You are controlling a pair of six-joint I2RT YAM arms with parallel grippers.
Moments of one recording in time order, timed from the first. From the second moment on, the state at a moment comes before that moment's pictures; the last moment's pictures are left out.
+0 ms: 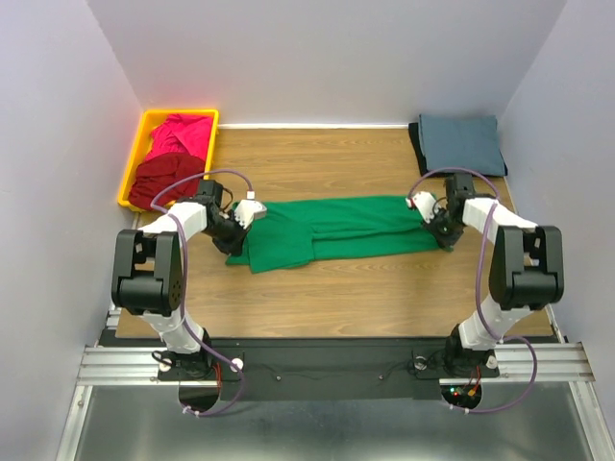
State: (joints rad) left arm -0.08 1.67 0.99 -0.62 0.42 0.73; right arm -0.04 1.70 1.04 -0.62 -0.07 -0.86
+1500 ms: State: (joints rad) left arm -0.34 1.06 0.63 -0.72 0.44 1.10; right arm 0.63 1.88 1.17 -0.43 -0.71 0.24
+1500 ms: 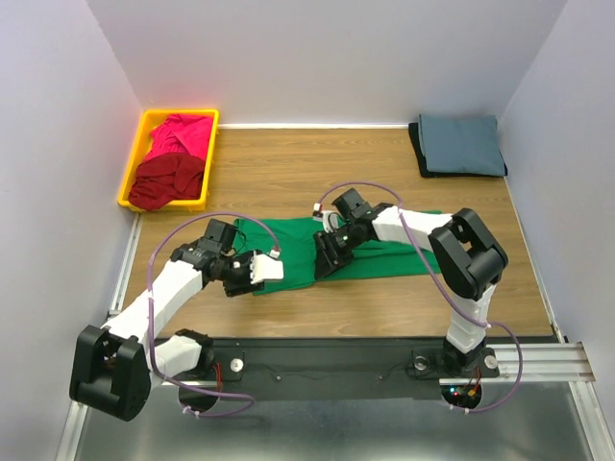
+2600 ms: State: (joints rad) left arm -0.53 1.22 0.57 -0.67 0.39 1.19; right arm 0.68 1.96 1.19 -0.35 -0.84 0.35
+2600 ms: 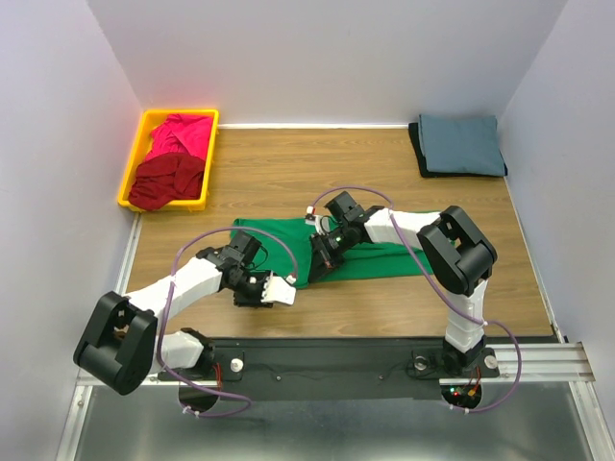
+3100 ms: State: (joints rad) left arm -0.53 1.19 0.64 -0.71 0.38 1.21; right arm 0.68 1.96 1.19 -0.35 -0.84 0.35
